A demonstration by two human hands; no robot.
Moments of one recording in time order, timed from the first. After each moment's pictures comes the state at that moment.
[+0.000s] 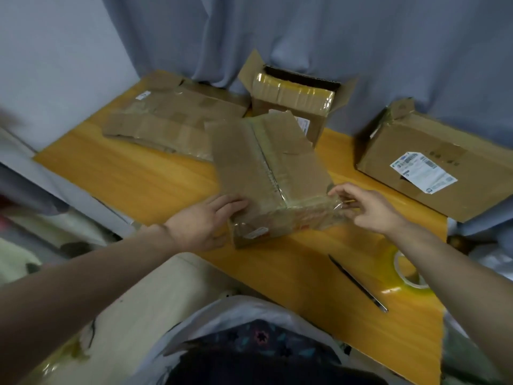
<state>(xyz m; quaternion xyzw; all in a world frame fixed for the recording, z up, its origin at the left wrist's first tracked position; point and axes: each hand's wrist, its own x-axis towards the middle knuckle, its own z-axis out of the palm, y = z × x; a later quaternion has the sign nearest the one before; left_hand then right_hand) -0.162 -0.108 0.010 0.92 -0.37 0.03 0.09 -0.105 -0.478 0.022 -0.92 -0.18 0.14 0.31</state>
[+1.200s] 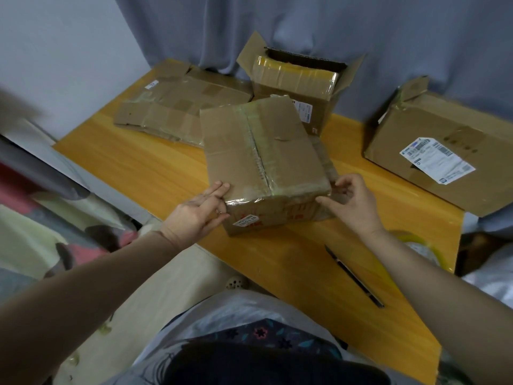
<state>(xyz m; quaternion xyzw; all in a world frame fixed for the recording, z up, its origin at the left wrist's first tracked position) -0.183 -0.133 -0.012 0.94 -0.28 0.15 0.15 -0.119 -0.468 -0.015 -0.88 -0.05 0.01 0.46</state>
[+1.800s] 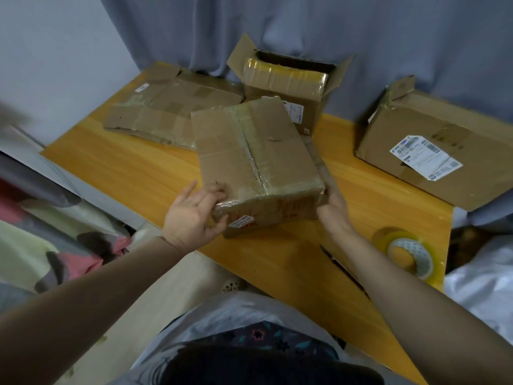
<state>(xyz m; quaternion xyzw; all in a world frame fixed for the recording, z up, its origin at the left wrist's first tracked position) -0.183 -0.149 -0.007 0.96 -0.19 0.20 0.07 -0.126 -0.436 -0.027 -0.80 0.12 0.12 0.57</state>
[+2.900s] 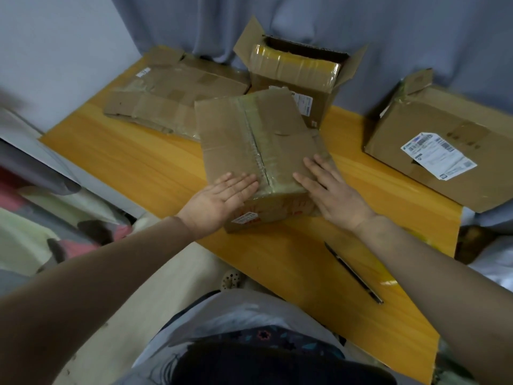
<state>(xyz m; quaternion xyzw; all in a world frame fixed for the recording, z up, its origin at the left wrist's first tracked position) -0.153 -0.154 -0.017 0.93 -0.35 0.13 0.04 -0.087 -0.456 -0.036 -0.89 -0.42 -0.15 0.12</state>
